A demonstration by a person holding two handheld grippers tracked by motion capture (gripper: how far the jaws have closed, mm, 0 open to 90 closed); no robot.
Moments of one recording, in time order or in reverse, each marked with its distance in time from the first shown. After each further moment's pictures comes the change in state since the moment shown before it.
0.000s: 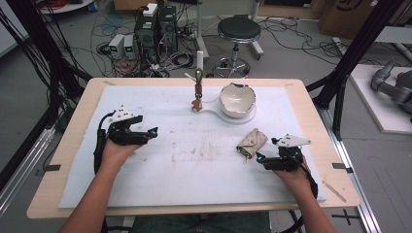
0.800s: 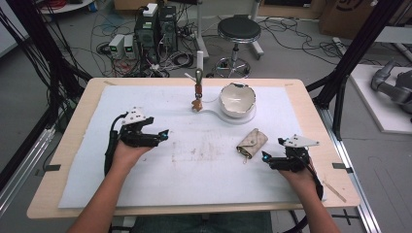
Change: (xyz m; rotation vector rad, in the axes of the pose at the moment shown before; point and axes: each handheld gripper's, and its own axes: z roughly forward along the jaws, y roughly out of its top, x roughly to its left) left arm -0.030 0.008 0.026 0.002 -0.062 0.025; right arm -0.011 -0.009 -0.012 -0.013 -0.035 0.040
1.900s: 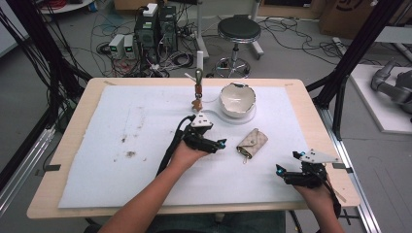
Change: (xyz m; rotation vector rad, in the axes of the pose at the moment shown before) left arm -0.115 0.039 0.116 0.048 -0.206 0.107; right arm -0.001 -0.035 -0.044 0.023 -0.029 0.033
